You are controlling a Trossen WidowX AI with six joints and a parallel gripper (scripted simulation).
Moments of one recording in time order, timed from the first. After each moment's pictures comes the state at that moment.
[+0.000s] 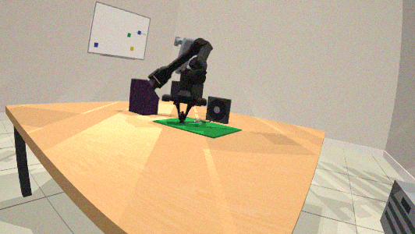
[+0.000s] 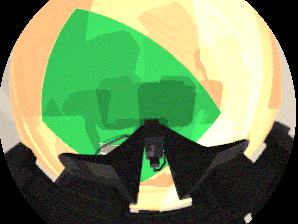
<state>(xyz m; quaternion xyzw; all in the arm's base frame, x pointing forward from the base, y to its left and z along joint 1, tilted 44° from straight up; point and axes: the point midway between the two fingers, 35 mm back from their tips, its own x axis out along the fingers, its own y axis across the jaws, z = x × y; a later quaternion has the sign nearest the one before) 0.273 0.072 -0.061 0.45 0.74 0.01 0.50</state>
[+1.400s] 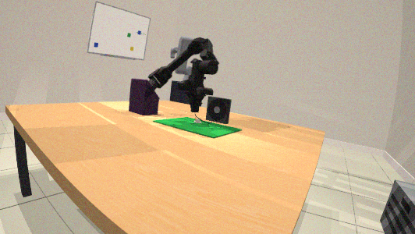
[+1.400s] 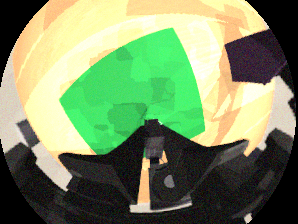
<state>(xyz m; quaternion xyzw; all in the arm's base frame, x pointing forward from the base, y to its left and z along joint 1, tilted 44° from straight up) 0.287 0.078 0.007 0.64 0.64 -0.38 0.20</state>
